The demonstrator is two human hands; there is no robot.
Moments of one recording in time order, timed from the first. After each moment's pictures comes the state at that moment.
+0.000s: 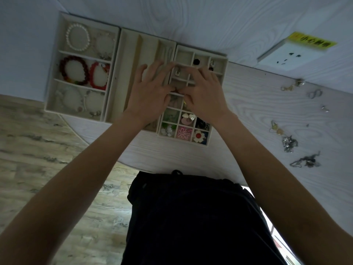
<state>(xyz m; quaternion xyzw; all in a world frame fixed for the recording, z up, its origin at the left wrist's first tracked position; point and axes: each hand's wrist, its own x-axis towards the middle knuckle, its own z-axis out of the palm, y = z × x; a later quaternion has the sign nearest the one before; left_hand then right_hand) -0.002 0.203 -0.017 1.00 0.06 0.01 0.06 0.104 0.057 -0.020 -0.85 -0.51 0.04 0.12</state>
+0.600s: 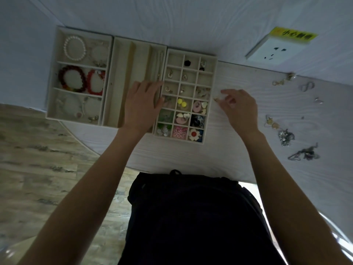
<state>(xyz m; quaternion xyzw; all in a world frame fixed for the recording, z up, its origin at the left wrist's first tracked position) -0.017 0.186 -0.019 0.96 0.19 0.06 0.17 0.116 -0.042 -0.022 -0.93 -0.20 0.14 0.28</state>
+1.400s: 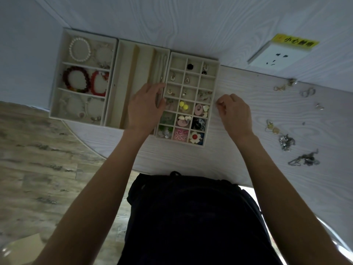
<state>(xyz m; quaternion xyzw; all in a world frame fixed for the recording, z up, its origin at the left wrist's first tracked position) -0.014 0.178 -0.009 0.92 0.27 0.02 0.27 0.110 -0.032 -0.036 -0.93 -0.31 0.08 0.18</state>
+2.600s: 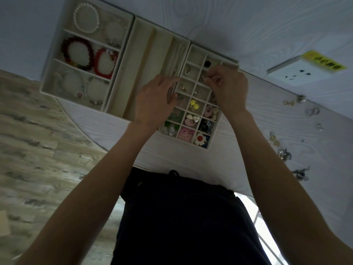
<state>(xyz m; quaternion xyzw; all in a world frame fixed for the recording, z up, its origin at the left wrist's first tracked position) -0.017 0.181 -0.016 0.91 0.27 0.05 0.32 0.135 0.058 -0.010 -0.91 -0.32 0.10 0.25</state>
